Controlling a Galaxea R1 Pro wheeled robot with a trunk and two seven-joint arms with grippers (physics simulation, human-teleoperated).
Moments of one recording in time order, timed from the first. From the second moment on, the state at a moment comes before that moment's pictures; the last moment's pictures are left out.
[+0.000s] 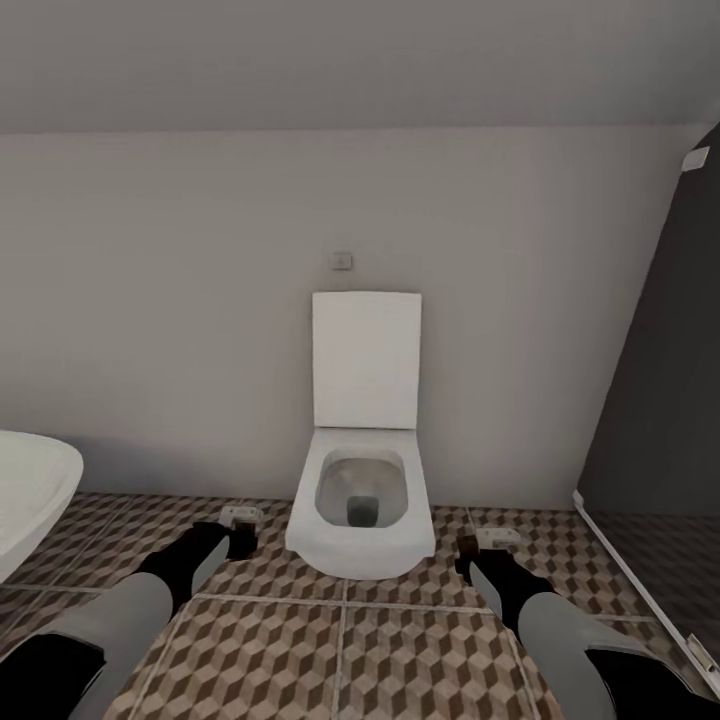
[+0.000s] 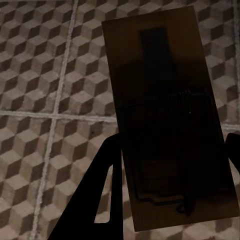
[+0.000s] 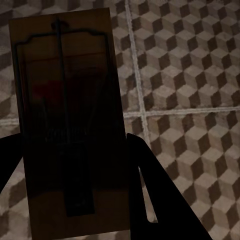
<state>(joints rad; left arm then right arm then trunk) -0.84 0.09 -0.33 -0.30 0.30 0.41 0.12 -0.81 0.04 -0.12 -0.19 0.11 0.28 -0.27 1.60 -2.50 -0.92</state>
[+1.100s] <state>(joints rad) -0.84 0.05 -0.32 -0.30 0.30 0.41 0.13 -0.81 0.04 -0.12 -0.19 0.11 0.28 -0.26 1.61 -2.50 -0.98</state>
